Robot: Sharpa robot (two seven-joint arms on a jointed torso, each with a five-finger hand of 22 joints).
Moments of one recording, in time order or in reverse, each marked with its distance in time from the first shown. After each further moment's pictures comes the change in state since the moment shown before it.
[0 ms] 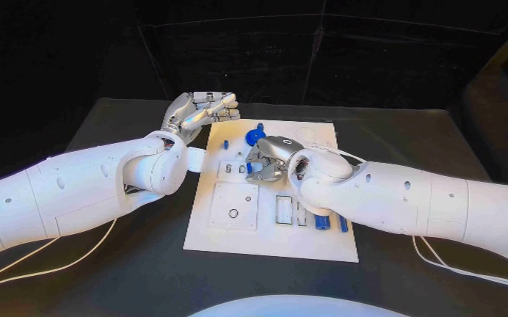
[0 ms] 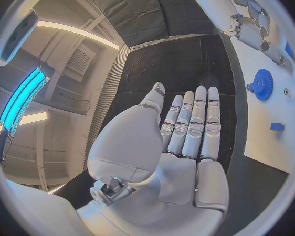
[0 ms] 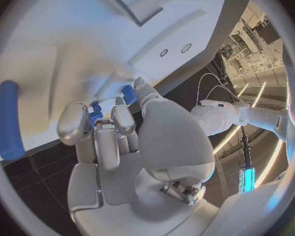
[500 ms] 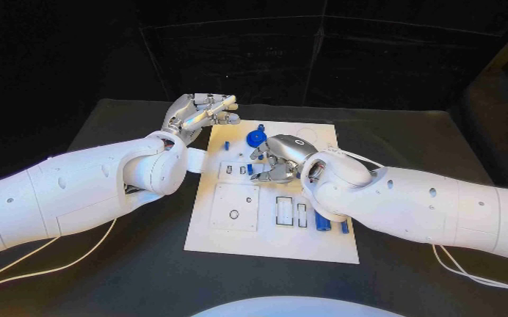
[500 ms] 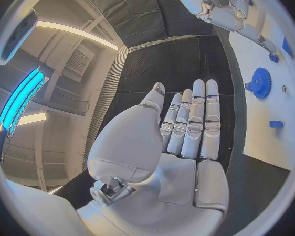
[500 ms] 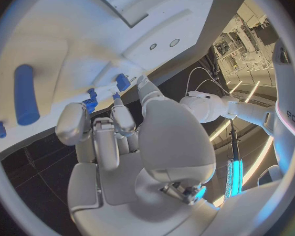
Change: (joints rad) left arm 0.000 -0.002 0.000 -0.014 -0.012 0.017 -0.019; left_hand 0.000 0.000 0.000 -0.006 0.000 0.049 -0.020 -0.004 0.000 0.070 -0.026 -0.014 0.002 0.147 -0.042 0.040 0.042 0.000 0.144 -0.045 0.056 0.024; right arm 0.001 -0.112 0.004 0.106 -0.001 -0.088 0.093; right_hand 0.009 -0.022 -0.054 0.040 0.015 -0.024 0.005 0.000 0.002 -0.003 0.003 0.011 0.011 0.000 0.007 0.000 0.000 0.000 0.000 0.007 0.000 0.003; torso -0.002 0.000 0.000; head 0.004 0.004
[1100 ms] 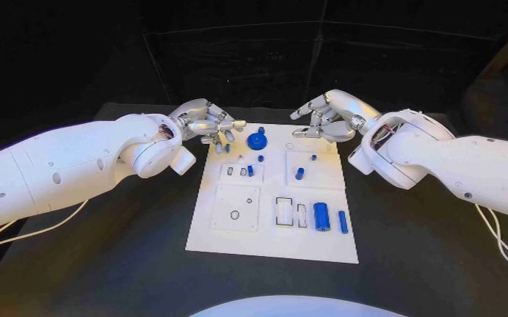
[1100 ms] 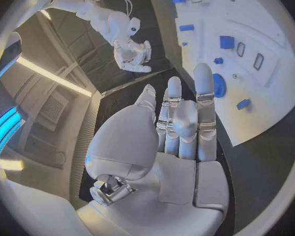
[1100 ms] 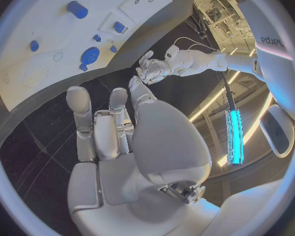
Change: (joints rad) left arm 0.090 -0.012 0.001 -0.050 -0.504 0.241 -0.513; left_hand -0.086 -0.018 -0.069 0.126 0.000 0.126 -0.108 0.064 0.069 0.284 -0.124 0.201 0.200 0.265 -0.140 0.970 0.973 -0.002 0.271 -0.154 0.471 0.339; right arm 0.131 -0.265 0.046 0.076 0.439 0.038 0.284; right_hand 0.092 0.063 -0.026 -0.021 -0.006 0.059 -0.027 0.015 0.004 -0.102 -0.027 -0.427 -0.372 0.000 -0.022 -0.198 -0.149 0.024 -0.152 -0.023 -0.191 -0.322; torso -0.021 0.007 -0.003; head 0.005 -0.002
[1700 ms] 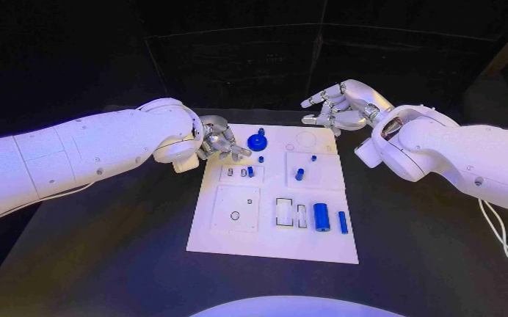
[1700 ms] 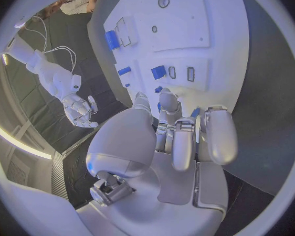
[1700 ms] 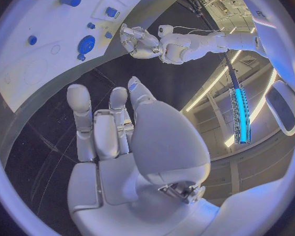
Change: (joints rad) left arm 0.094 0.158 -0.076 -0.090 -0.371 0.233 -0.476; left_hand -0.087 0.051 -0.125 0.101 -0.029 -0.186 -0.035 0.376 0.327 -0.175 -0.032 0.618 0.534 -0.002 -0.023 0.412 0.198 -0.092 0.122 -0.021 0.617 0.763; right arm 0.019 -0.013 0.000 -0.043 0.204 0.003 0.058; right_hand 0.009 0.009 -0.017 -0.008 0.045 0.000 0.000 0.000 -0.001 0.004 -0.004 -0.016 -0.010 0.000 0.000 -0.016 -0.012 0.000 0.000 0.000 -0.020 -0.025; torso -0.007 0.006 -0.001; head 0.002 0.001
